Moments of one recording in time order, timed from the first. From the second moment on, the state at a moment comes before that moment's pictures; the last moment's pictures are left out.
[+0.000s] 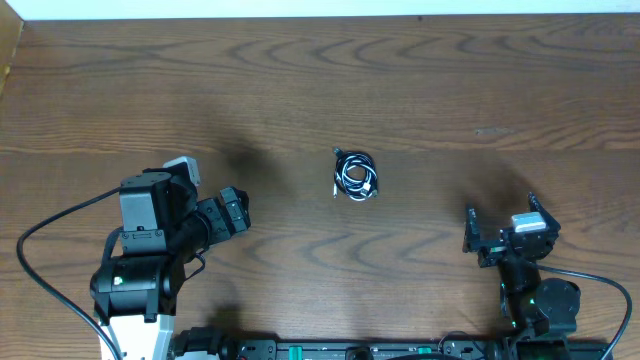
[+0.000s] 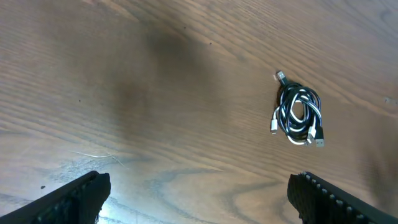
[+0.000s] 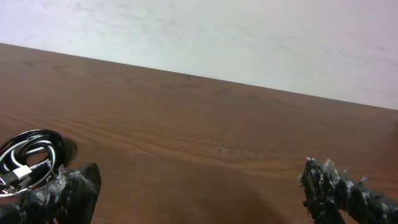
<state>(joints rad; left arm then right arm) 0.04 0.85 0.86 -0.92 0.23 -0.33 0.04 0.02 0.01 -0.07 -0.08 -0.10</state>
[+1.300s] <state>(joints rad) -0.30 0.98 0.86 -0.98 0.07 -0.25 0.04 0.02 0.01 -0.07 -0.08 -0.10</state>
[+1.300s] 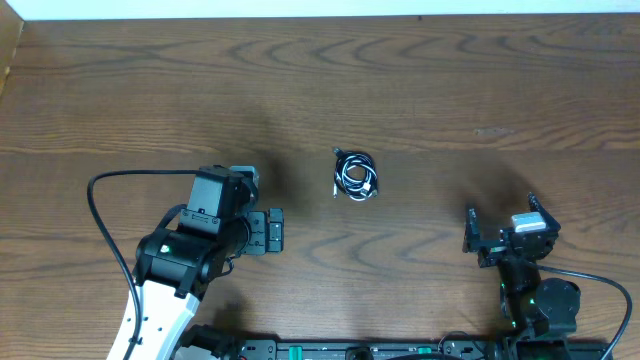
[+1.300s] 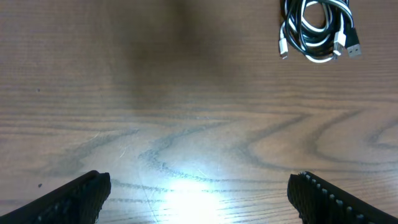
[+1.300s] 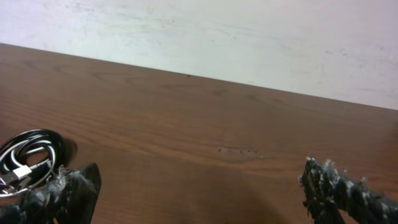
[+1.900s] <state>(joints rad) -0.30 0.79 0.87 -0.94 -0.11 -0.29 0.04 0.02 0.01 -0.07 -0.08 -0.10</state>
